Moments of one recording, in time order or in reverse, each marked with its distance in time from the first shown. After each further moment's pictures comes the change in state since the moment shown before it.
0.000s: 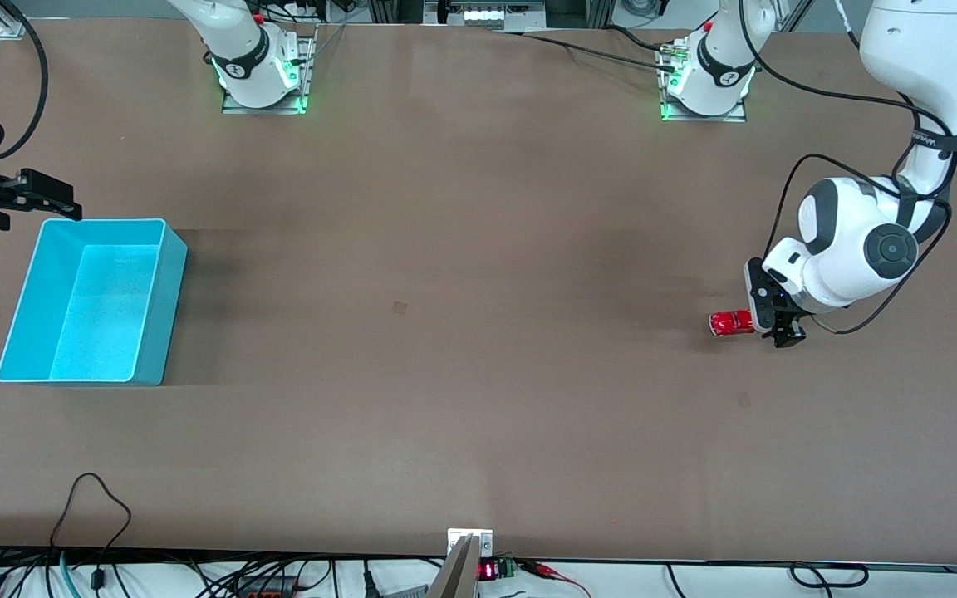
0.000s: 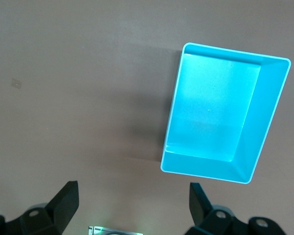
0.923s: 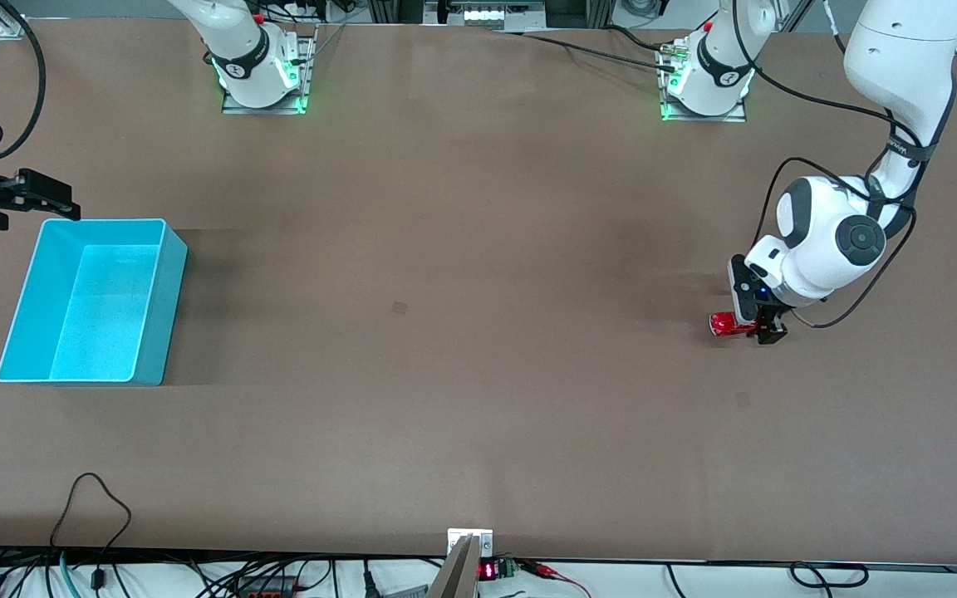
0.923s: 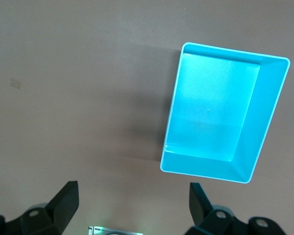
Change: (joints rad) left arm 0.006 0.026 -0.014 -0.098 0.000 0.170 0.001; right arm -0.002 0.000 0.000 0.000 0.000 0.000 0.000
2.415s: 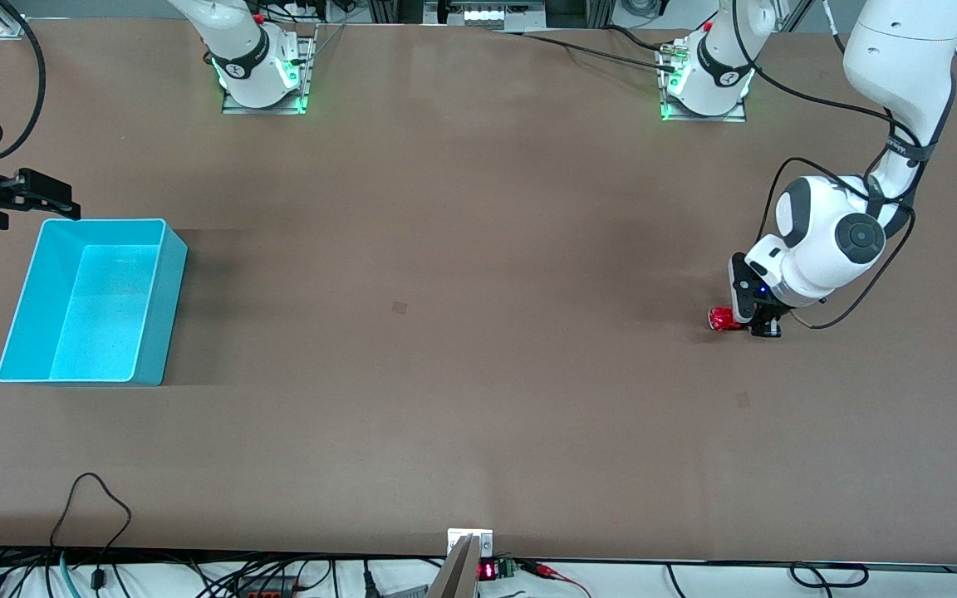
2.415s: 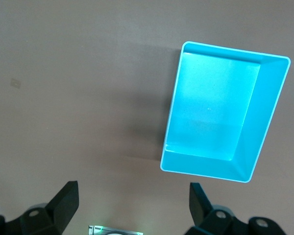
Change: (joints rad) left arm 0.000 -0.001 -0.003 -0.002 0.000 0.020 0.057; right arm 0.000 0.000 0.000 0.000 0.000 -0.003 0.000
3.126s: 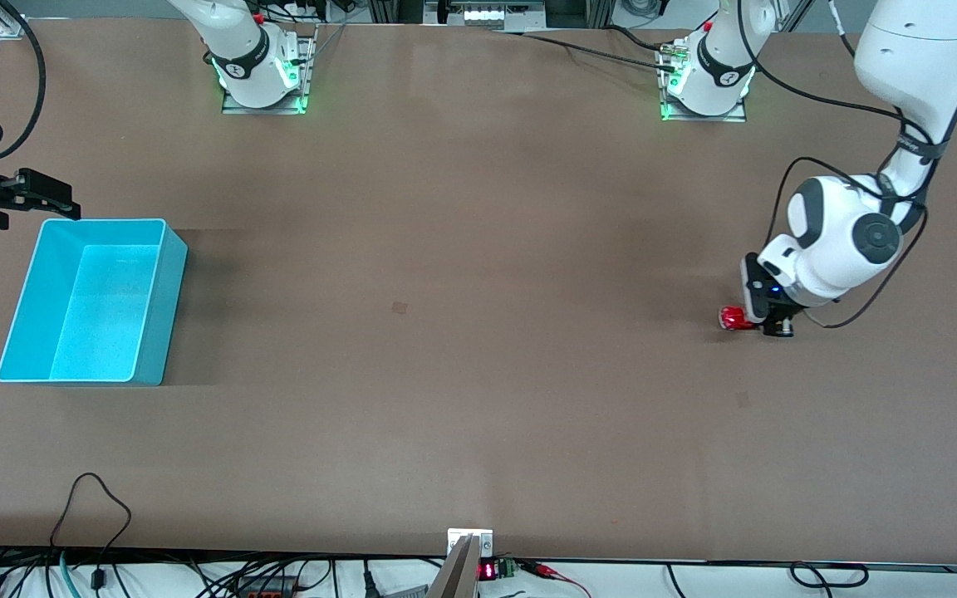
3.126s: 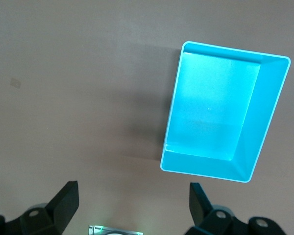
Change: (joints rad) left arm 0.089 0.002 -0.003 0.002 0.001 -0.004 0.092; right arm 0.000 0.000 0.000 0.000 0.000 0.000 0.000
